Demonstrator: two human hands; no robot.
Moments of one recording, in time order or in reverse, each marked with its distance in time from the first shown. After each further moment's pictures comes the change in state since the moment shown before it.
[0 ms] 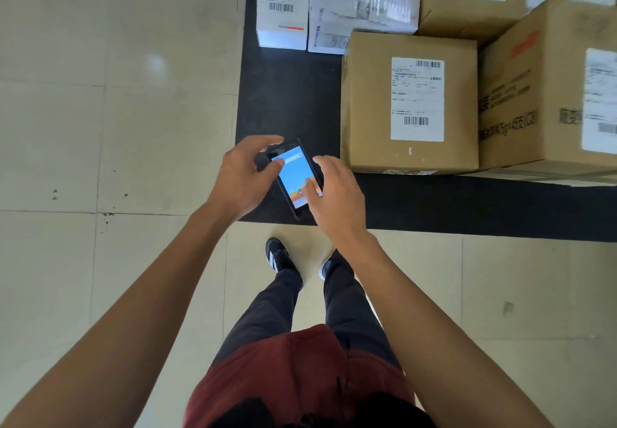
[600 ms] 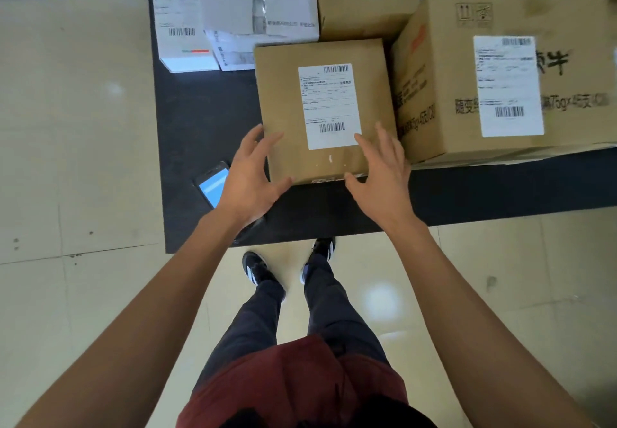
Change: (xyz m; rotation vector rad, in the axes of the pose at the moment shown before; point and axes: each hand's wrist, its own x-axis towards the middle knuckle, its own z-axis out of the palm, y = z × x) left_hand 0.040 0.073 0.109 0.123 -0.172 0.144; right_hand 0.026 0.145 -0.135 -0.123 0.009 0.167
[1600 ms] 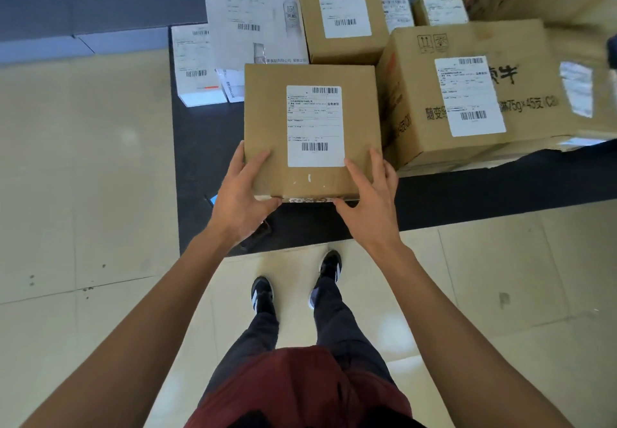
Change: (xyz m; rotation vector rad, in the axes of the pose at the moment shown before) left_hand -0.047 0.020 -0.036 -0.023 0.056 0.071; right_hand -0.062 -0.023 -0.003 0.147 0.161 -0.033
